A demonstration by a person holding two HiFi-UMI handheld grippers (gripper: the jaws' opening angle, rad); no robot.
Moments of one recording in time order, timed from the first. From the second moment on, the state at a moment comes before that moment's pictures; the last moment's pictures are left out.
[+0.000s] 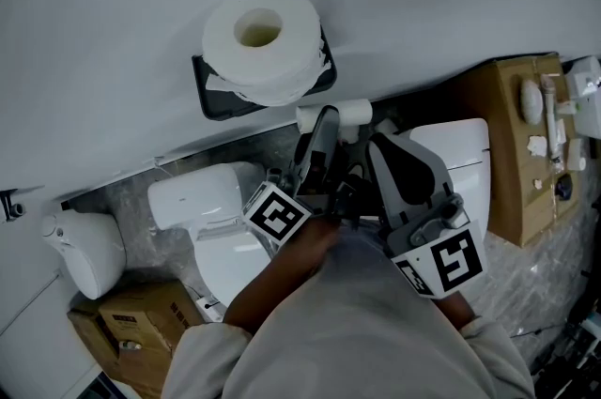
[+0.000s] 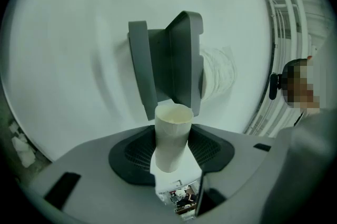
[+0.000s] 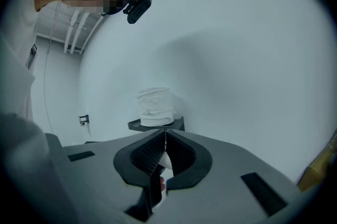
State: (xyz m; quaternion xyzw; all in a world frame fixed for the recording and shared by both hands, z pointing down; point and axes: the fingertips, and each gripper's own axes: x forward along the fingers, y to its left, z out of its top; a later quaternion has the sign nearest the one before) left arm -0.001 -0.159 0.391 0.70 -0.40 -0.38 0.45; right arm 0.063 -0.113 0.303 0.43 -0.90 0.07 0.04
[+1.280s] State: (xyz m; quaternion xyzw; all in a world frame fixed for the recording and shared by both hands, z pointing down) left arm -0.140 -0.102 0.344 0.68 -0.47 -0.43 0.35; right arm -0.030 -0.102 0.285 0.35 -0.93 0.05 0.00
